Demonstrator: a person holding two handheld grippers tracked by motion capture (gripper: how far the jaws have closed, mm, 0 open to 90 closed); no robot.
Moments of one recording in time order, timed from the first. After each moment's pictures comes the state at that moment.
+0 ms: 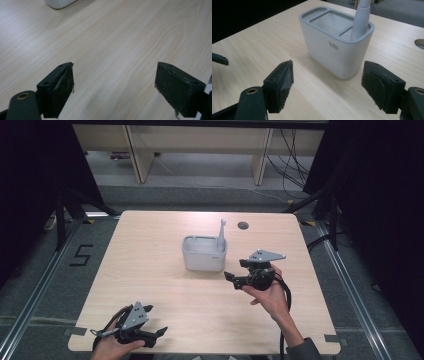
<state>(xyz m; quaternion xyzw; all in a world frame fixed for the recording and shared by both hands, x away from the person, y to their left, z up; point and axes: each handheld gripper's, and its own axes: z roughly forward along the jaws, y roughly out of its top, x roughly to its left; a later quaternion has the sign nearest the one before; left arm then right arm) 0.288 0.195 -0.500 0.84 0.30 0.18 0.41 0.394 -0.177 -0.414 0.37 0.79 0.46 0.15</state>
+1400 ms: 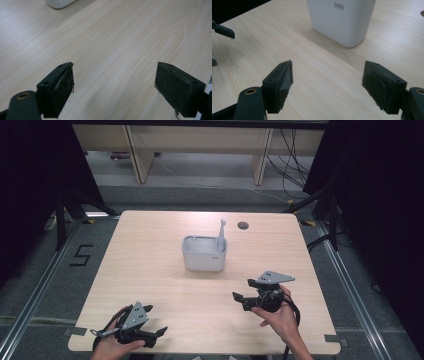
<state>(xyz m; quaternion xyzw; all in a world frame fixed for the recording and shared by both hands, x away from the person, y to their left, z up) 0.288 0.196 -0.499 0.85 0.30 0.18 0.41 0.354 -0.203 -0.446 0.37 0.80 0.45 0.13</state>
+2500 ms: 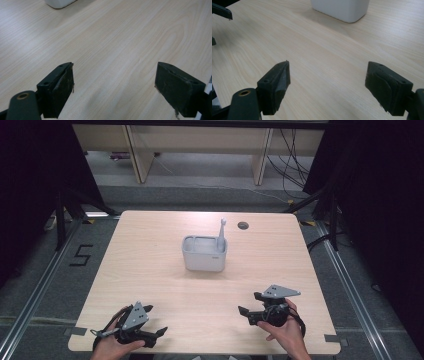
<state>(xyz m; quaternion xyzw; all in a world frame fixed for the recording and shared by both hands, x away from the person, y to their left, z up) 0.289 0.197 -0.498 0.85 0.29 0.18 0.39 0.328 -0.220 -0.472 0.39 0.80 0.43 0.11</state>
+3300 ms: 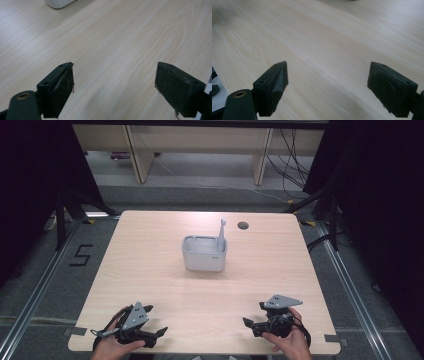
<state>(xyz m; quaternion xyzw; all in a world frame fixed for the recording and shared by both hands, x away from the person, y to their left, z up) 0.288 0.197 -0.499 0.85 0.29 0.18 0.40 0.308 -0.230 -0.483 0.39 0.82 0.39 0.11</state>
